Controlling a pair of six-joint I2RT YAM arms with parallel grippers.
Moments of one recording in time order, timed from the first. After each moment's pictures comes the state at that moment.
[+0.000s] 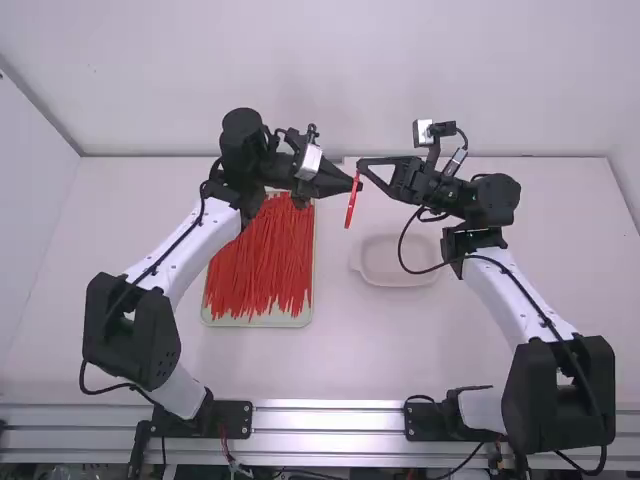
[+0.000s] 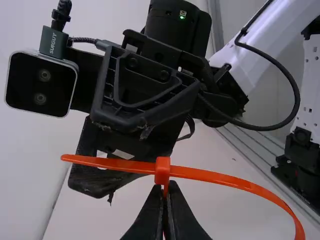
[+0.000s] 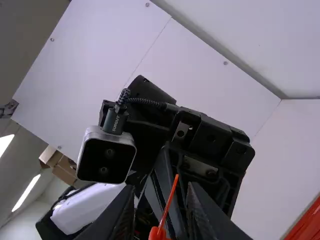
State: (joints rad) left arm -0.29 1.68 1.36 0.36 1.45 0.26; right arm 0.14 1.44 0.94 1.01 -1.14 1.41
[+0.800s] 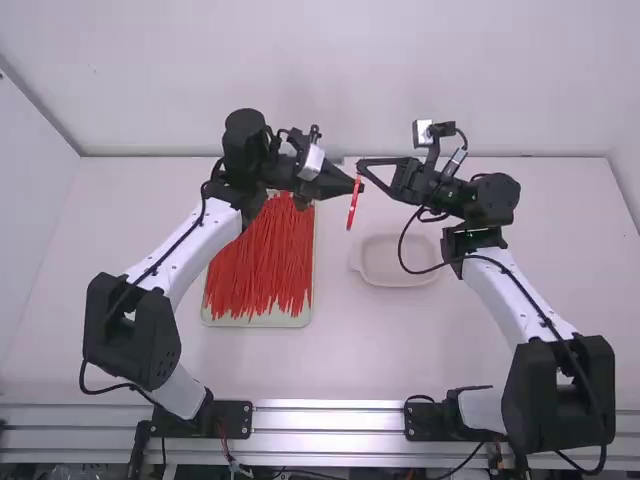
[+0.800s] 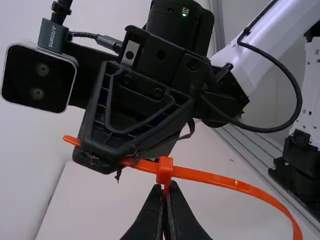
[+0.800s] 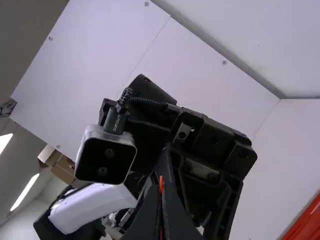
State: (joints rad) left arm -0.30 1.68 1.36 0.31 1.44 0.26; right arm 0.14 1.45 0.94 1.00 -1.15 1.39
